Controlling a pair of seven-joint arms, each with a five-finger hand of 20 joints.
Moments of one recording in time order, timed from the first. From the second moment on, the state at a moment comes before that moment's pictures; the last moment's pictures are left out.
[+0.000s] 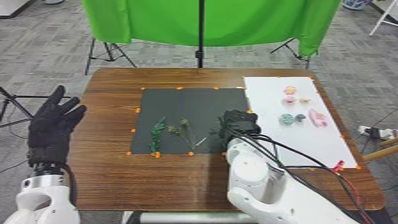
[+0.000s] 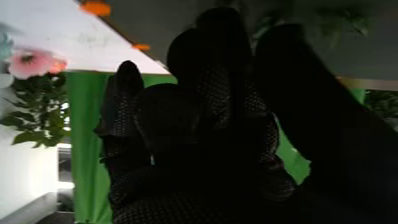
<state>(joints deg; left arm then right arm) 126.0 -59.9 -97.9 -123.3 41.4 19.5 22.3 -72.6 -59.3 35.2 -111.4 -138.2 -16.0 61.9</state>
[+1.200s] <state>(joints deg) 124.7 -57.9 -97.0 -122.7 39.4 20.0 23.5 -79.9 -40.4 49.4 -107.3 -130.0 1.9 58.7</state>
